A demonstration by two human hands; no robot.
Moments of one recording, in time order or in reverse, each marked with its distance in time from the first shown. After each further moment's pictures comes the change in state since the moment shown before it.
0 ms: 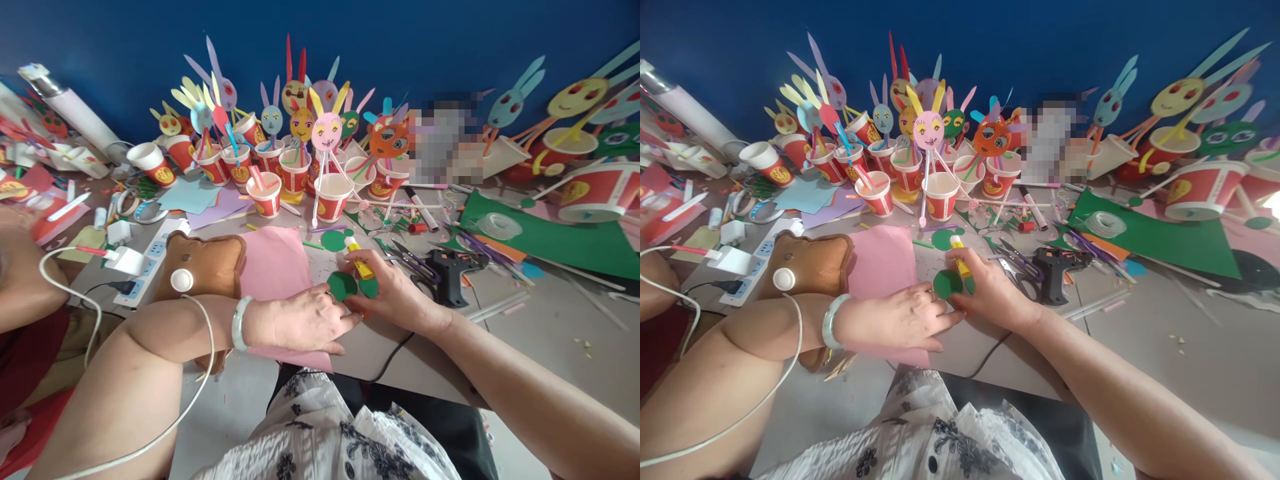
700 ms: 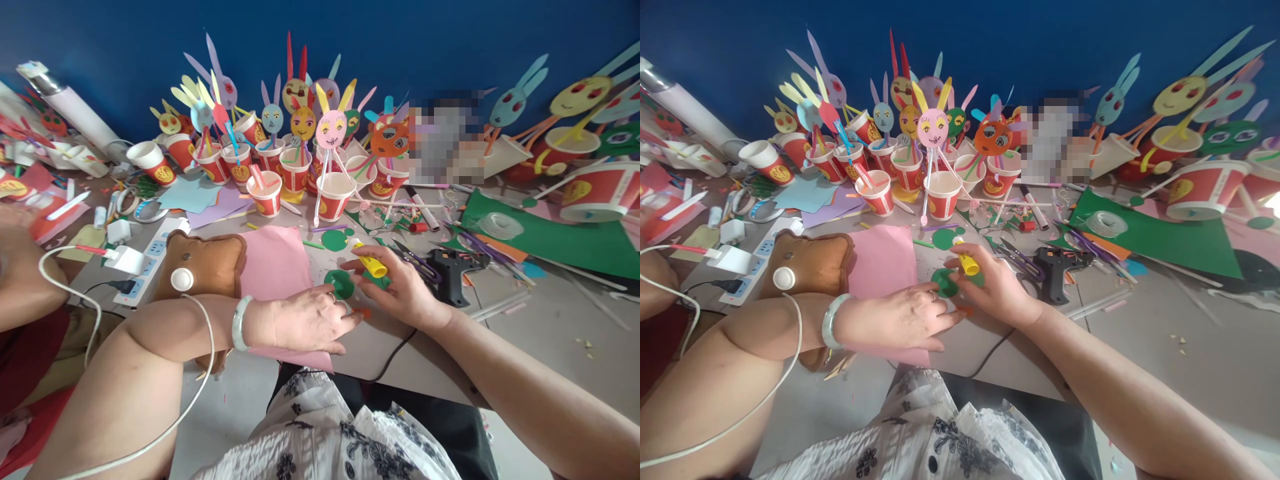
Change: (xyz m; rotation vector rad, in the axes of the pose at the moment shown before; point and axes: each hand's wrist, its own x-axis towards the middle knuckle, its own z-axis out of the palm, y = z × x) left_hand 0.002 -0.002 0.002 -0.017 0.031 0.028; right_hand -0.002 -0.001 -0.003 0.077 0.143 -0.060
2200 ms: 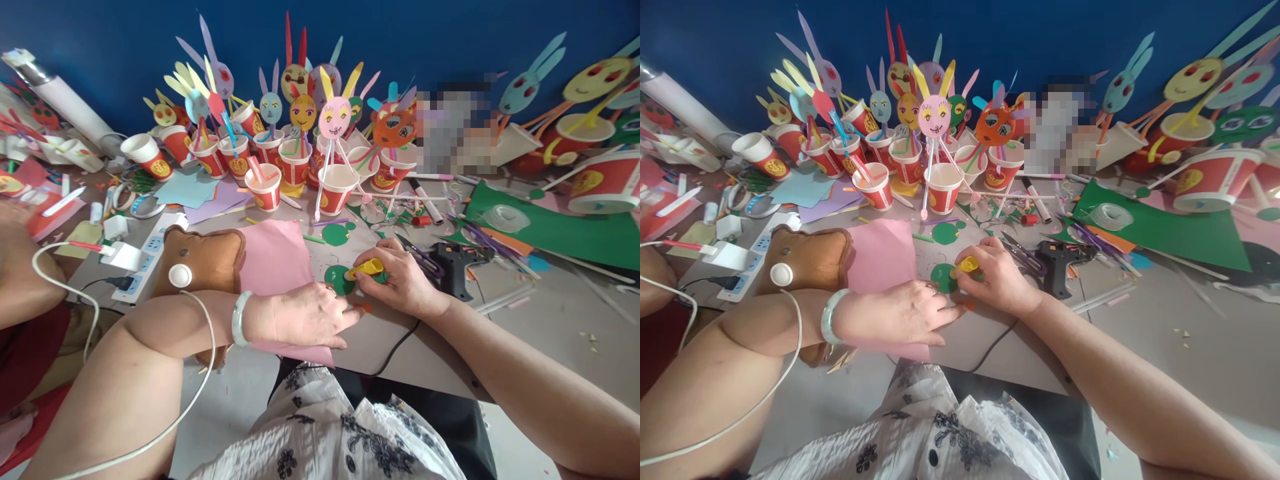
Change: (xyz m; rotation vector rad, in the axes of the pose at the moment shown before) left_hand 0.003 -0.001 -0.004 0.023 -0.108 -0.005; right_hand 0.008 0.018 0.001 -0.227 0.062 -0.261
